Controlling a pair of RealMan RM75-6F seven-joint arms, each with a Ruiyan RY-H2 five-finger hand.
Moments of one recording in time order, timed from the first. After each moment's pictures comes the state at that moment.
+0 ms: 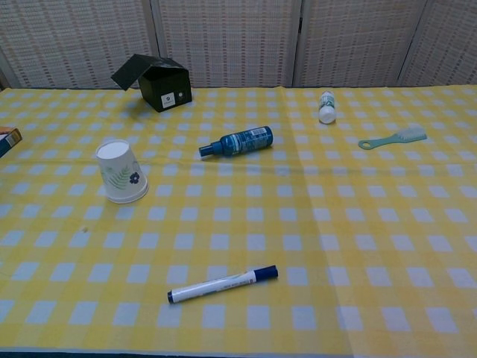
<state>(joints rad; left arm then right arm) -0.19 -0.97 -0.09 -1.67 1.58 1.45 0.02 0.07 -1.11 0.05 -1.62 -1.53 1.50 -0.06</state>
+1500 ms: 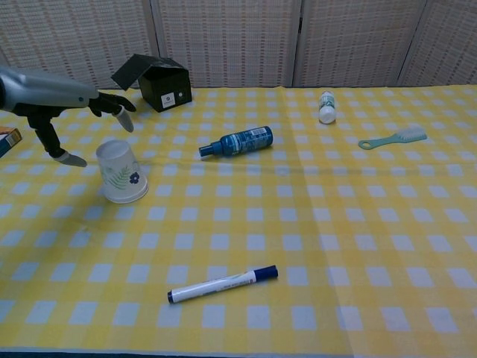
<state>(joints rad) -0.85 -1.14 -0.14 -1.57 1.23 0.58 0.21 0.11 -1.08 0.07 -1.59 -1.50 1.44 0.03</state>
